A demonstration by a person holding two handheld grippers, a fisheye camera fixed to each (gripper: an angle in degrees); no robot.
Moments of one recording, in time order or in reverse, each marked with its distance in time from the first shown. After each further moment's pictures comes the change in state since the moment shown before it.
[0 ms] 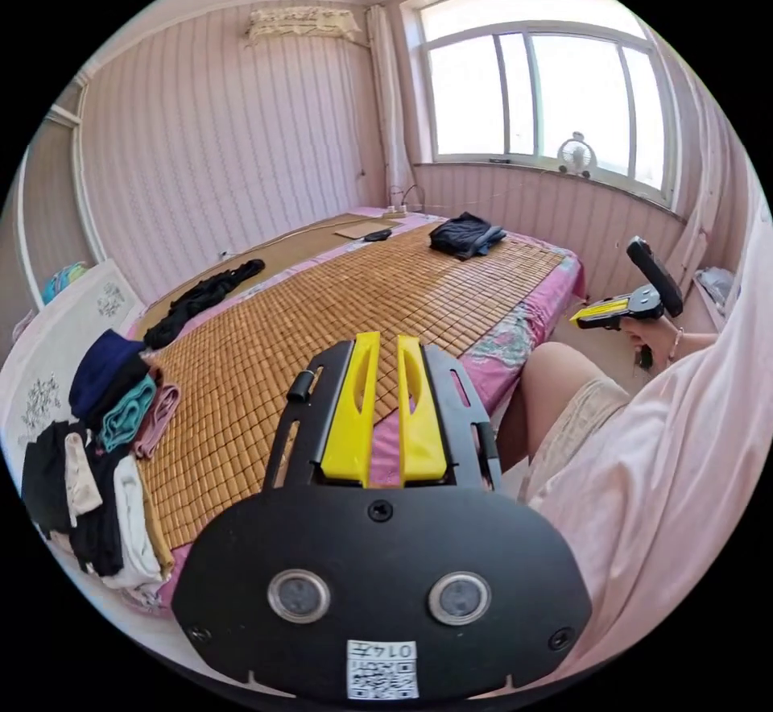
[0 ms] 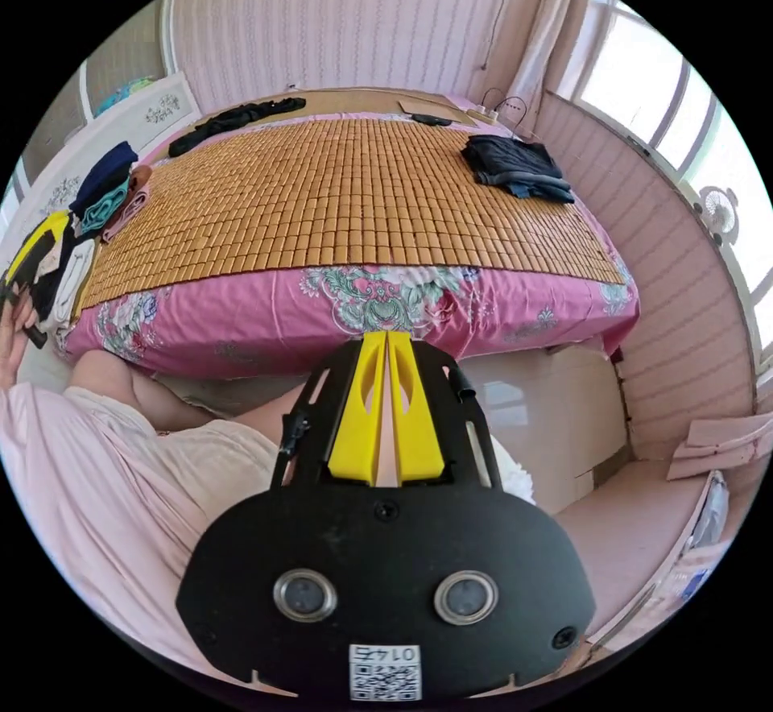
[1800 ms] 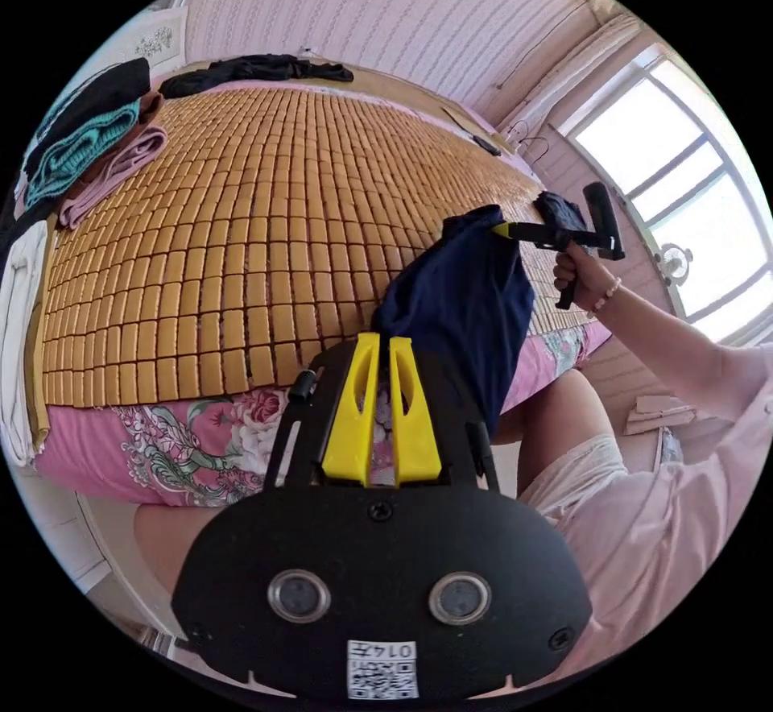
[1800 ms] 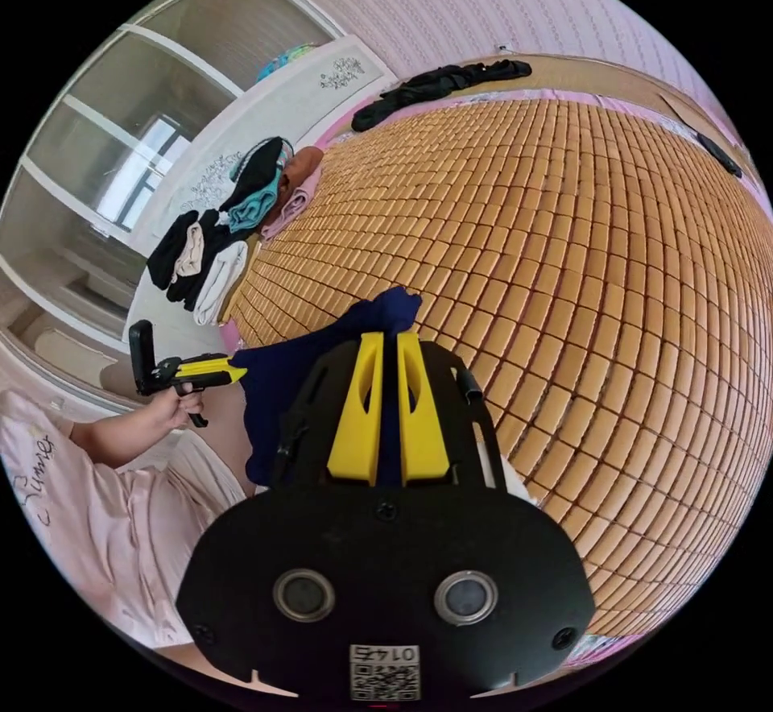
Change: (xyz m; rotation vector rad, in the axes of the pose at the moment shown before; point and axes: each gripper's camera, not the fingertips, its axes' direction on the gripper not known) left arm -0.315 0.102 0.087 -0.391 0.171 -0.633; right arm -0.082 -0.362 0.267 -0.123 -0.774 -0.407
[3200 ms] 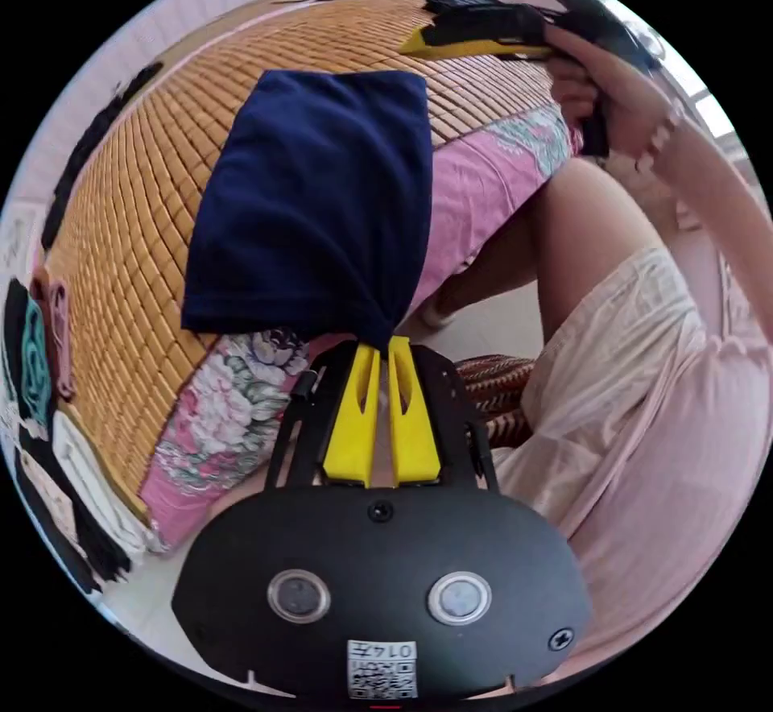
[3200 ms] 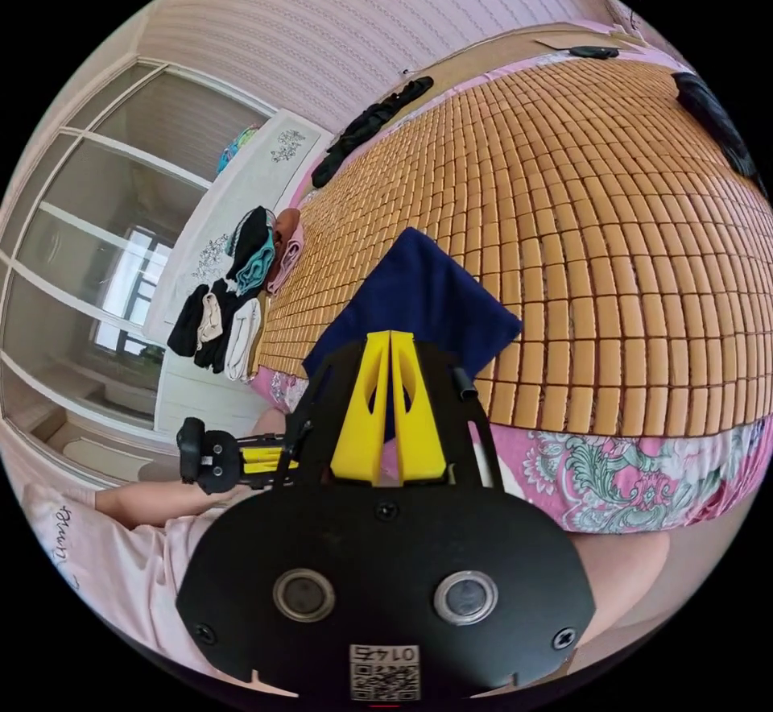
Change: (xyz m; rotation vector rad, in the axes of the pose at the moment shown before) left arm 0.120 -0.063 0.121 -0.487 -0.261 0.563; right arm 0.084 0.111 -0.064 0.149 -0.012 0.355
